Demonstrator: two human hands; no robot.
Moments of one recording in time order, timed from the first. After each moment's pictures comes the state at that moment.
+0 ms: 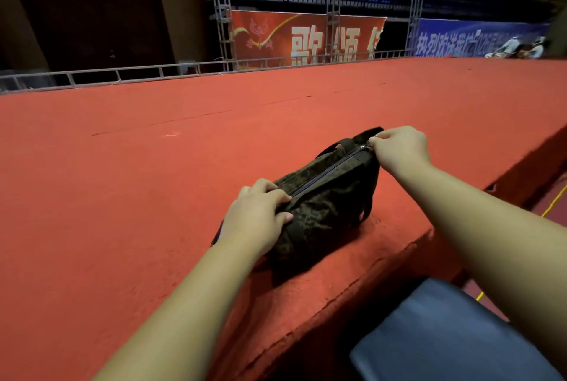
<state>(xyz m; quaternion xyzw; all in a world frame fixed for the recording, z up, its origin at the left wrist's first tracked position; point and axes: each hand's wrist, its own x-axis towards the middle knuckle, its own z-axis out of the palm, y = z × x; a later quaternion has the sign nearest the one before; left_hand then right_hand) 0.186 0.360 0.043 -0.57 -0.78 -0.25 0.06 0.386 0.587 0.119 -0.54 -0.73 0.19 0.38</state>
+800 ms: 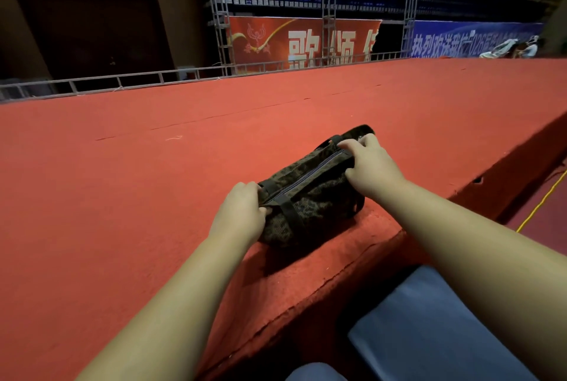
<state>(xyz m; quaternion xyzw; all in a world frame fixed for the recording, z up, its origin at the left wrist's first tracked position) 0.183 0.326 0.054 -0.49 -0.83 -0.26 0.03 0.388 0.529 0.089 -0.42 -0.87 0.07 0.26</state>
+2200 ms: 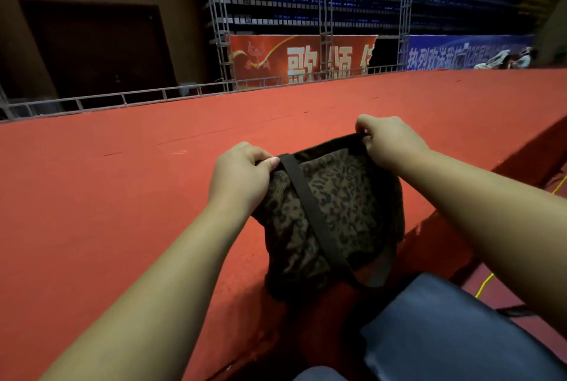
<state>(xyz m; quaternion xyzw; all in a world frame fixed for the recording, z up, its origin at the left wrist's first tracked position) 0.206 0.310 0.150 -0.49 -0.74 -0.45 0.10 0.425 0.510 0.182 -0.43 -0.86 -0.01 0.27</state>
